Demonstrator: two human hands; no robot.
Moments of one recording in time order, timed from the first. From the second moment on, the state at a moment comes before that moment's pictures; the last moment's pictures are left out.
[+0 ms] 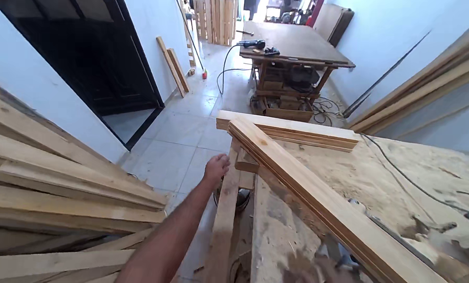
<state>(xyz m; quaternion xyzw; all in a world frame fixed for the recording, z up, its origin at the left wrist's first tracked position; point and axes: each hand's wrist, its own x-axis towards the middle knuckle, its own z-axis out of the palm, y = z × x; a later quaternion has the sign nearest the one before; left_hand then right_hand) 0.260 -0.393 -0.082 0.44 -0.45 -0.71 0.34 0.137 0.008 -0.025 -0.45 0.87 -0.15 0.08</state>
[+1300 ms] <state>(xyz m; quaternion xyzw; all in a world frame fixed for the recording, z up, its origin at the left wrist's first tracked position) 0.167 -0.560 -0.056 0.43 -0.69 -0.54 0.22 -0.004 -0.117 0.008 -0.35 0.93 0.03 0.12</state>
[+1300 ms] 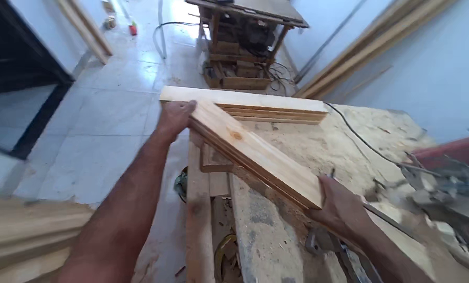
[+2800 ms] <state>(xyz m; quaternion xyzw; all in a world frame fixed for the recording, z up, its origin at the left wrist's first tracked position) 0.149 -0.542 -0.070 0.49 -0.61 -0.53 0.33 -0.013 -0.117 0.023 -0.39 0.91 0.00 0.16</state>
